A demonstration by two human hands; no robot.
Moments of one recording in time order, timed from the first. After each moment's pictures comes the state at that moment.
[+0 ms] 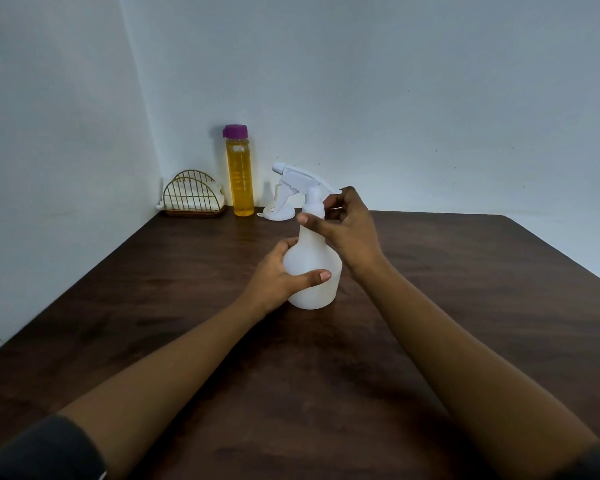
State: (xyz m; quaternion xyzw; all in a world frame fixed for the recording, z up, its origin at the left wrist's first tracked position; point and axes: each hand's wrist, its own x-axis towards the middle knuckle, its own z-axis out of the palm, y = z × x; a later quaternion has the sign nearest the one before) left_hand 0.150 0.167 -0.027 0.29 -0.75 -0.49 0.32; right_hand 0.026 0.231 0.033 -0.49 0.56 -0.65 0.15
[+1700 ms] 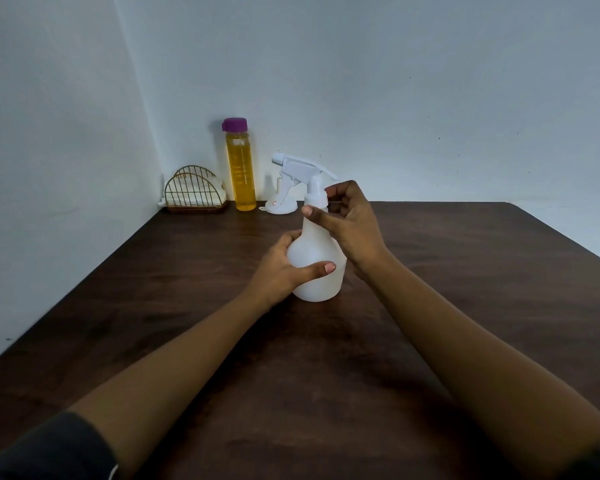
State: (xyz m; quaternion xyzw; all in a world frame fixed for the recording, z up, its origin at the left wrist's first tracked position) left_hand 0.151 0.166 -0.026 0.29 -0.76 -0.49 0.31; right_hand 0.028 0.229 0.026 -0.49 0.54 -0.66 0.18
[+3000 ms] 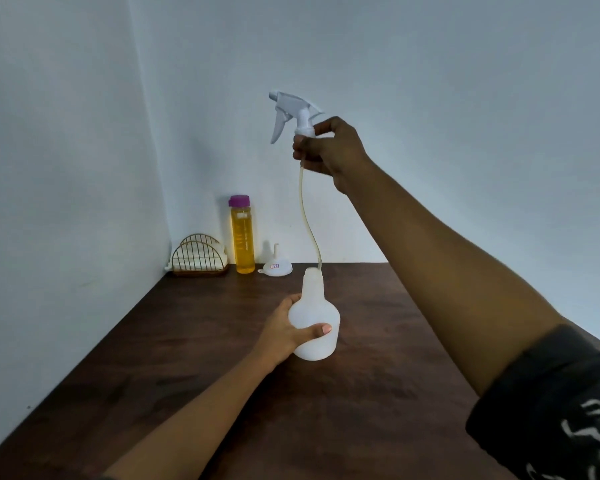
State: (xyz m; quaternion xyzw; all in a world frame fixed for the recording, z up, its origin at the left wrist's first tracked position) left_hand 0.151 0.169 -0.020 0.31 -0.76 -0.48 0.30; right_hand 0.042 0.212 0.235 -0.46 0.49 -0.71 0.20
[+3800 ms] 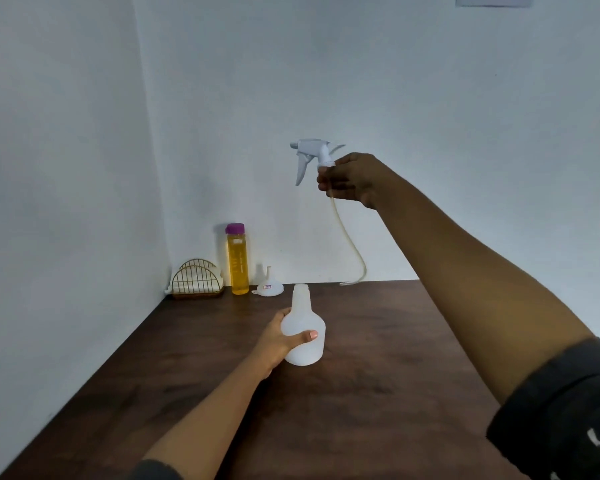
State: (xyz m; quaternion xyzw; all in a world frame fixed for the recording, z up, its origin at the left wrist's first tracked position) left_hand 0.154 0.181 -0.012 0.32 -0.72 -0.55 0.28; right_hand 0.029 0.293 0.262 -0.46 0.57 -0.65 0.22
